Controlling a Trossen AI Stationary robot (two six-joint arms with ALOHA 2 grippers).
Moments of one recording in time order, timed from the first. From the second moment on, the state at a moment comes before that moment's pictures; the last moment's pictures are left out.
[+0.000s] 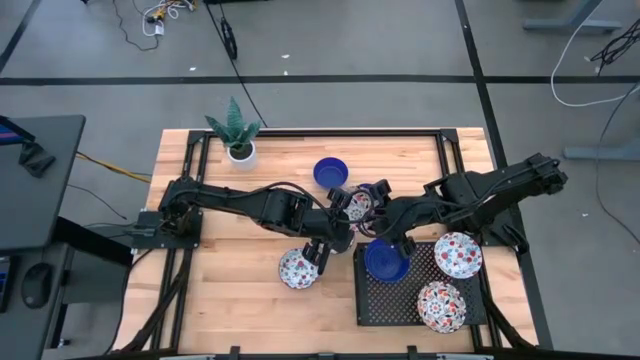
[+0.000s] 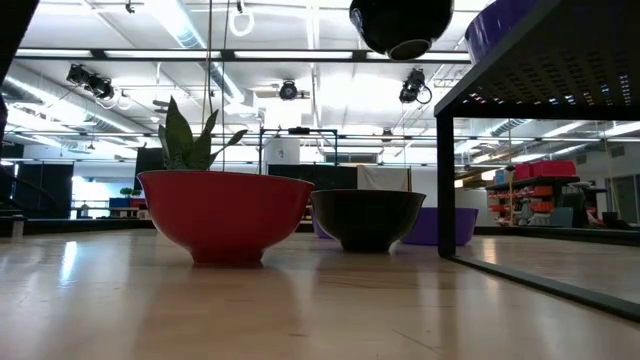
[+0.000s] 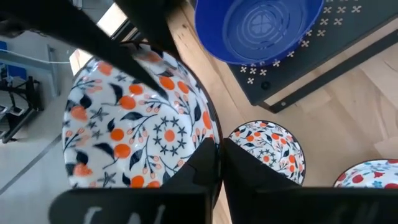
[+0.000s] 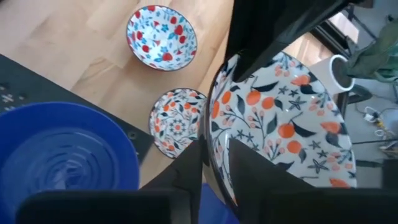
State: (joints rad) left arm -0.23 1.98 2.12 -1.01 -0.35 0.49; right arm 0.31 1.37 1.44 -0.97 0.24 -0.36
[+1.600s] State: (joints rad) left arm -0.17 1.97 2.35 -1.12 -0.49 0.22; right arm 1.28 1.63 1.83 -1.51 0.47 0.84
